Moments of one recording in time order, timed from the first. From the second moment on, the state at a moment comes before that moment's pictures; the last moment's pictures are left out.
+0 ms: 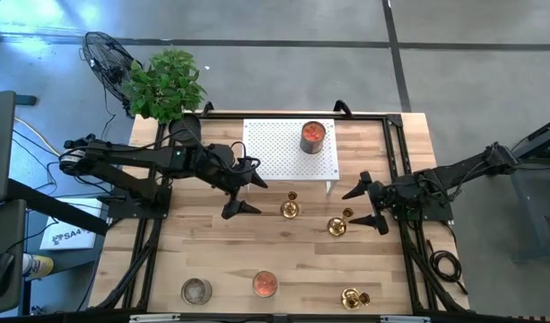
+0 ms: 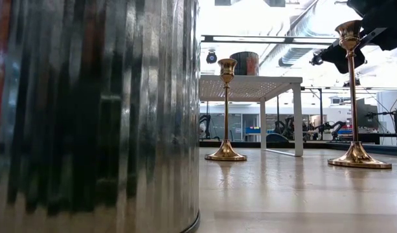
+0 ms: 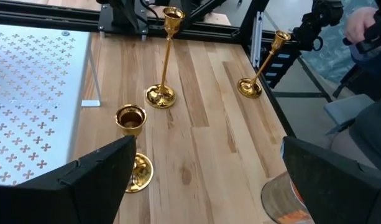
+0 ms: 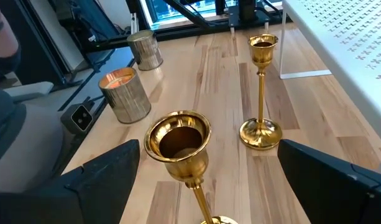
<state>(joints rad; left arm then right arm) -0.03 1.26 1.08 -0.29 0.25 -0.11 0.32 0.48 0.31 -0.15 0.10 0.27</state>
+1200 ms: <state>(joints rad) -0.03 1.26 1.08 -0.29 0.25 -0.11 0.31 0.60 0.31 -0.08 0.10 0.18</state>
